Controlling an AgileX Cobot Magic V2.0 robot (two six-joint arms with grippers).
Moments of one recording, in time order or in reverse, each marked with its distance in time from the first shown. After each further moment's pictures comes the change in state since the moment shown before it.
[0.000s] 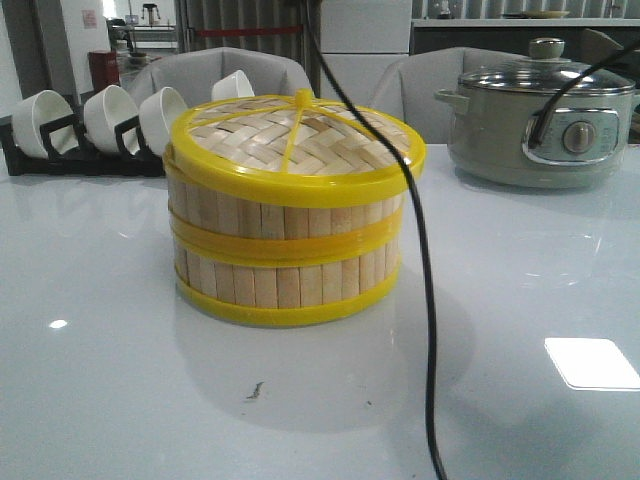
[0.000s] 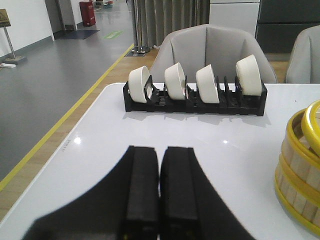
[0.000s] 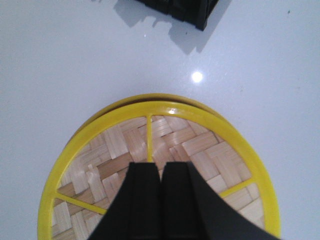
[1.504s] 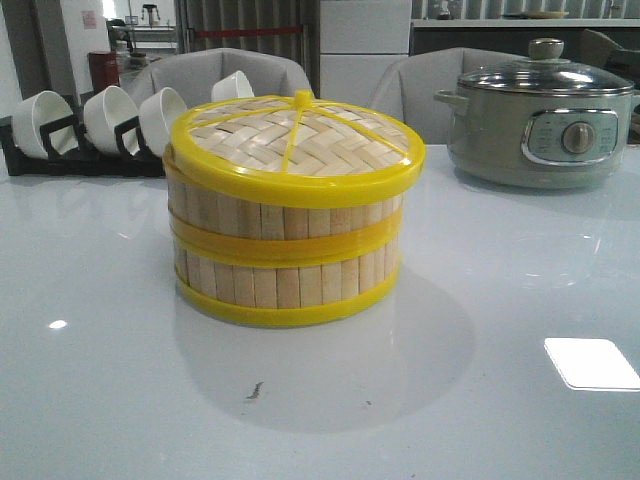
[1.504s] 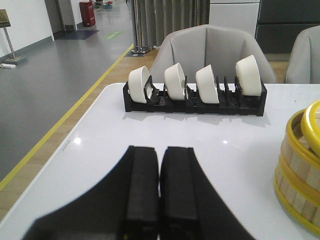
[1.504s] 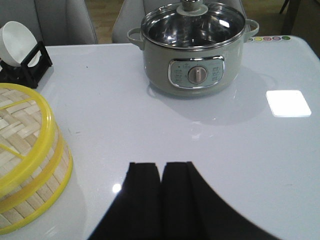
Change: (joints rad) left arm 0.000 0.000 0.000 0.000 0.000 0.000; right arm -0.491 -1.435 1.685 -0.056 -0.723 0.000
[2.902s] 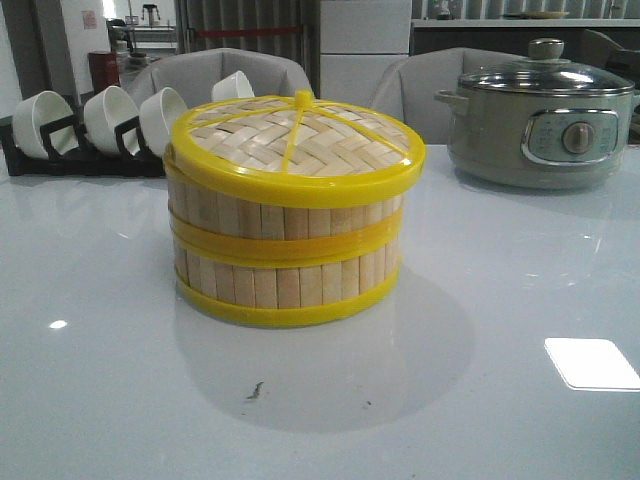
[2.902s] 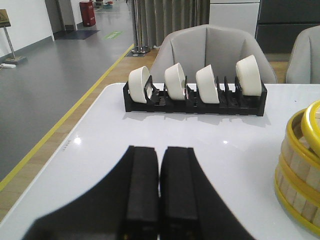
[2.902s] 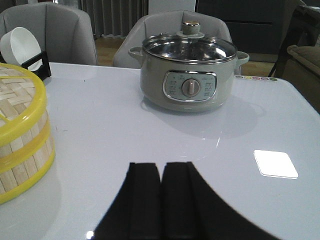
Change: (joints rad) left arm 0.000 0.000 0.000 0.000 0.000 0.000; right arm -0.002 -0.299 0.412 -0.106 -0.301 -0.003
